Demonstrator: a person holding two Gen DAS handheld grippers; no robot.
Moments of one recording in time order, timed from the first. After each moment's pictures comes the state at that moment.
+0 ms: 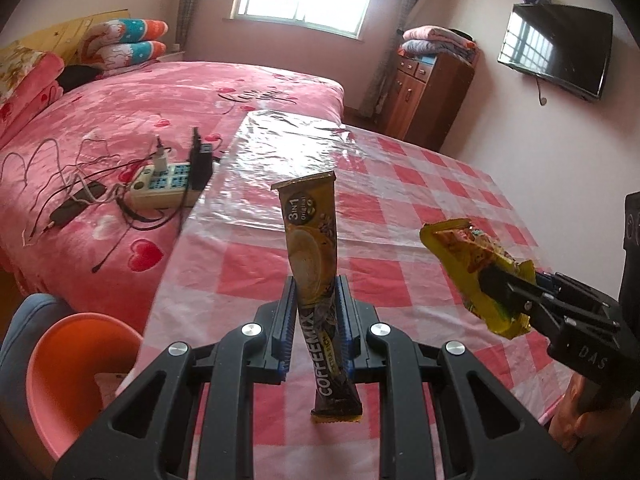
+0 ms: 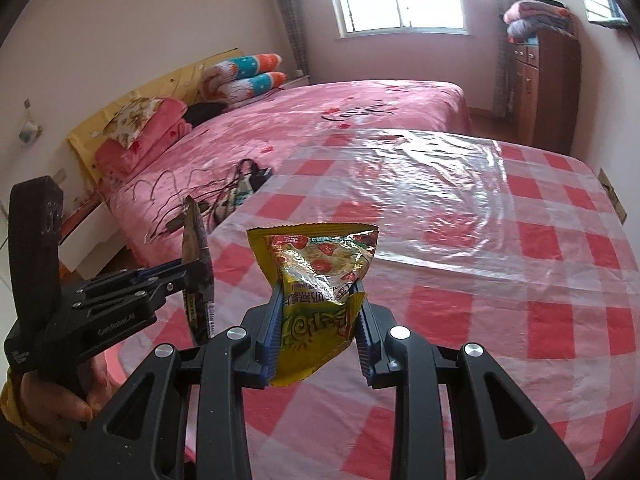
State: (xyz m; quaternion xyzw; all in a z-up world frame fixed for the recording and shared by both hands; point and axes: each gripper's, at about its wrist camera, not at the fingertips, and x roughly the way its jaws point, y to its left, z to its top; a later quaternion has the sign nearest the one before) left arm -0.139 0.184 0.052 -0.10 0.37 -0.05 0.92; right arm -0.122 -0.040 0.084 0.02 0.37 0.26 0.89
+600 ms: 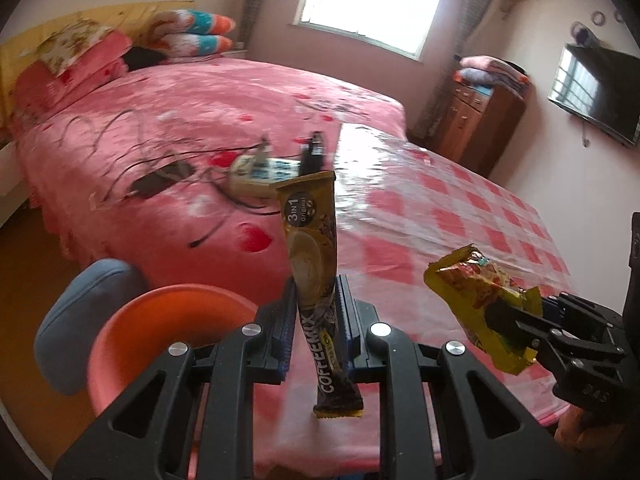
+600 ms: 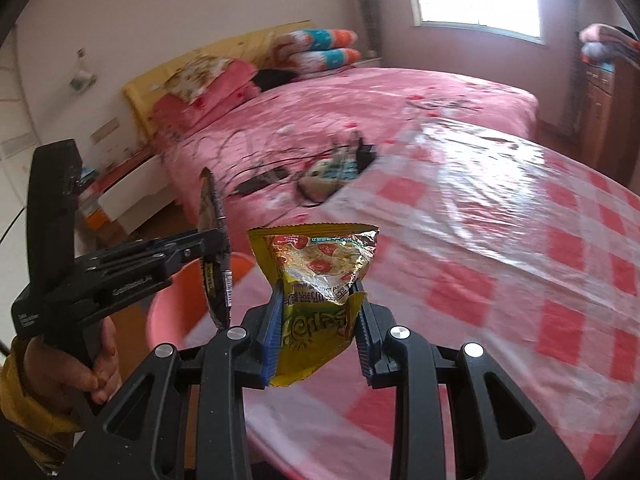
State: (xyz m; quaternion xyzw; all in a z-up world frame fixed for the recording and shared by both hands) left arm -0.192 0.287 0.053 -0.14 0.36 0.05 0.92; right arm -0.151 0.072 0.084 -0.04 0.38 0.38 0.84
